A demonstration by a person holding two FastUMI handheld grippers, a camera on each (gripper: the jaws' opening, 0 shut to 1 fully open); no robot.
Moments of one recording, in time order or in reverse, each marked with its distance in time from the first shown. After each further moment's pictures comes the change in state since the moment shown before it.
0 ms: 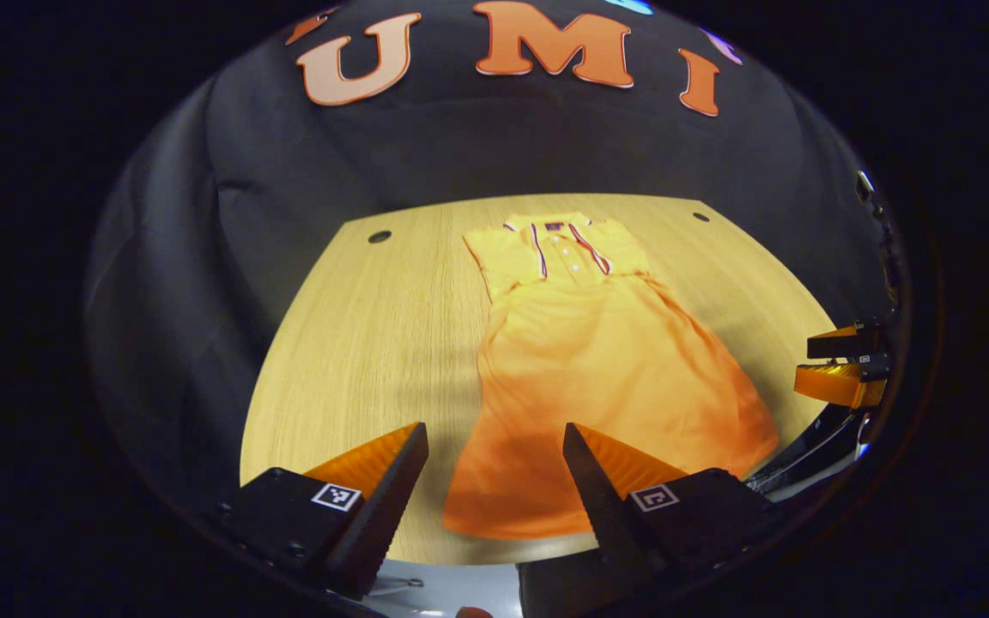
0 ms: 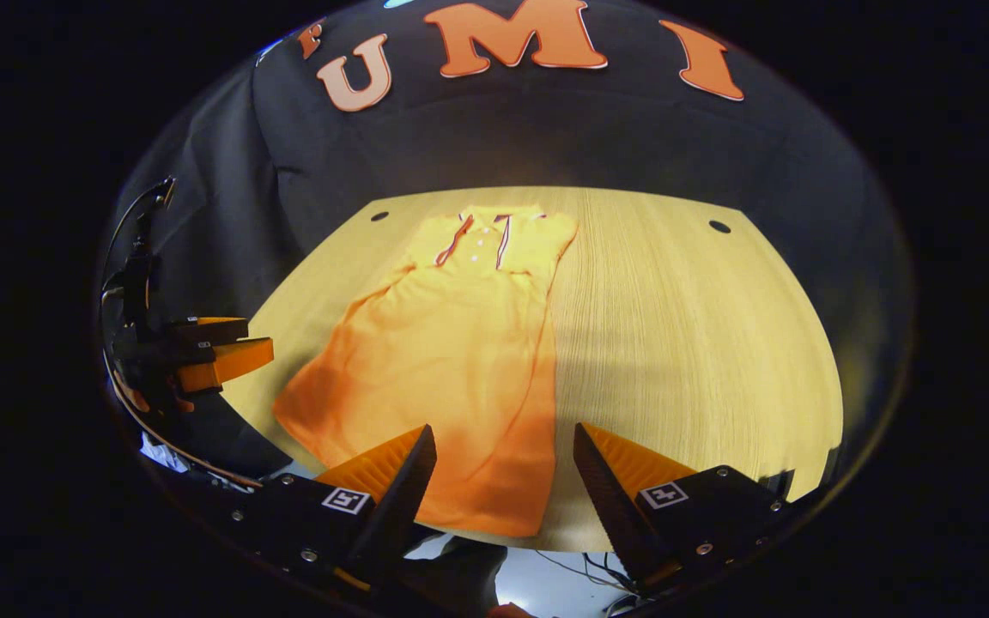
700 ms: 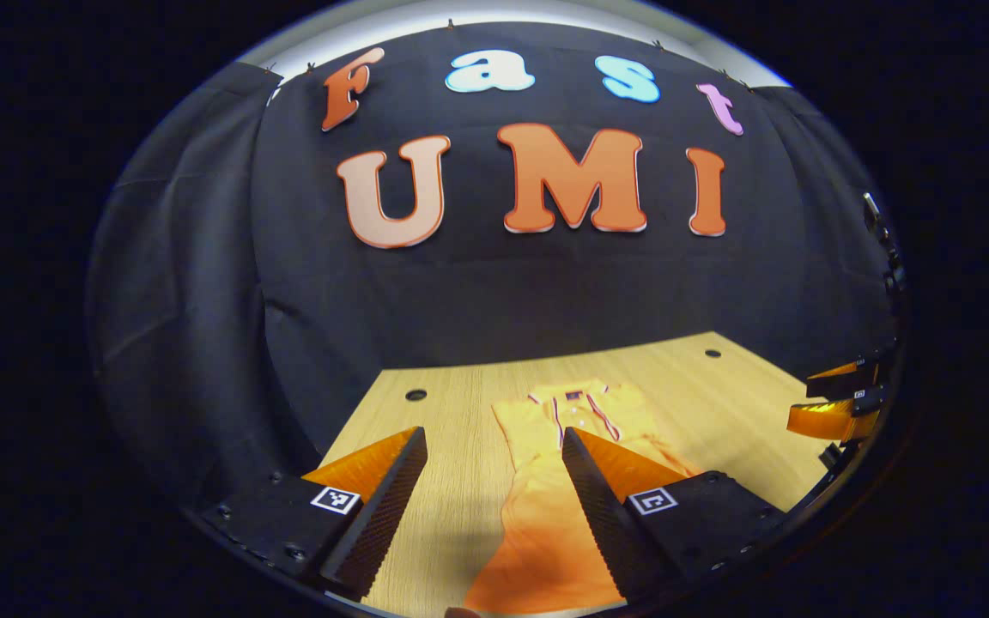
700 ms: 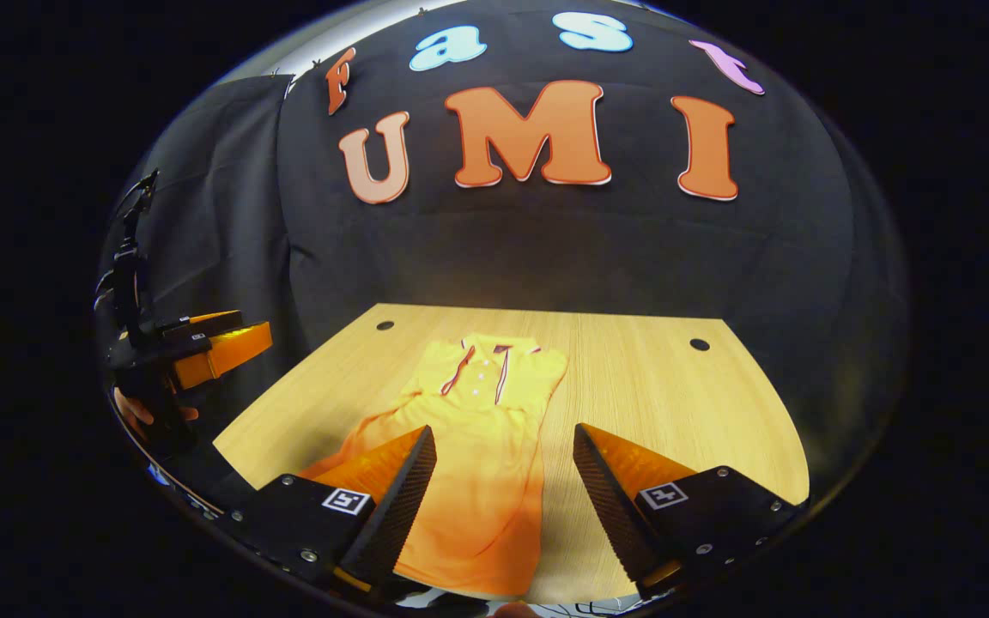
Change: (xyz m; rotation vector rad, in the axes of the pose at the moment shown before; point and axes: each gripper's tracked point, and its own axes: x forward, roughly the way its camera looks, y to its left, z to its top) left arm -0.070 0.015 0.127 -0.006 -0.490 0.106; right arm -0.064 0.003 0.112 -0.042 -0.381 -0.041
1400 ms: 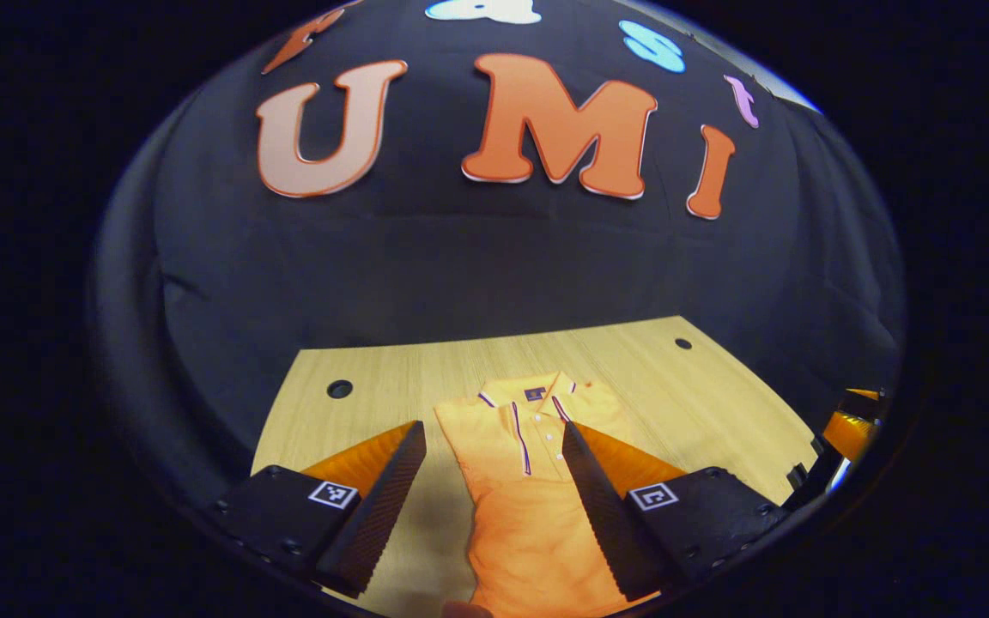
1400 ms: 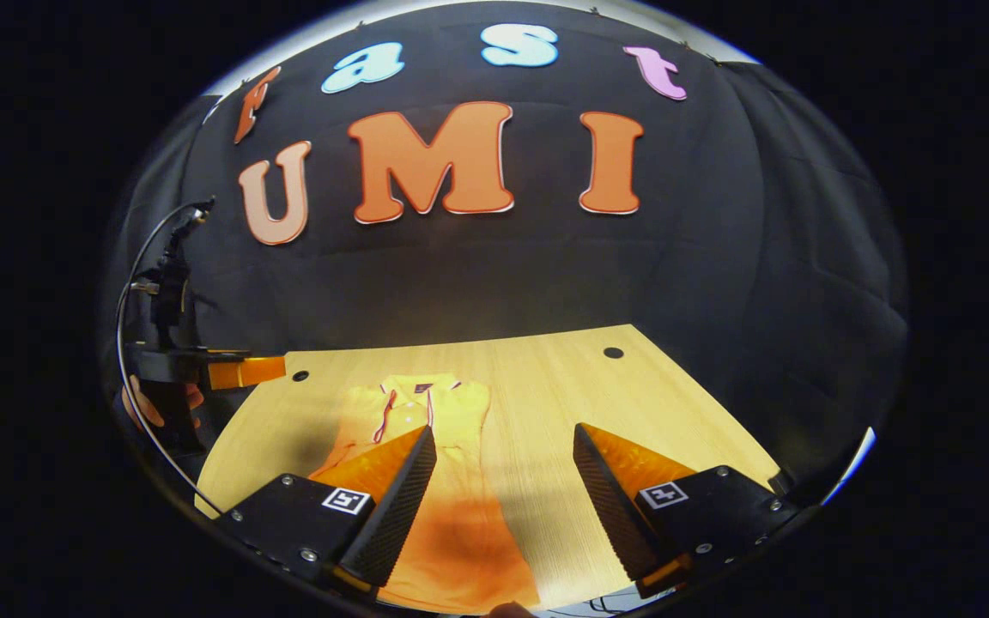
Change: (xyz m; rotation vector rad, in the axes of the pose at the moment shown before) left arm 0.121 -0.013 0.065 -0.052 0.064 -0.184; right arm -0.007 -0.027 0.074 0.116 -0.127 -0.303
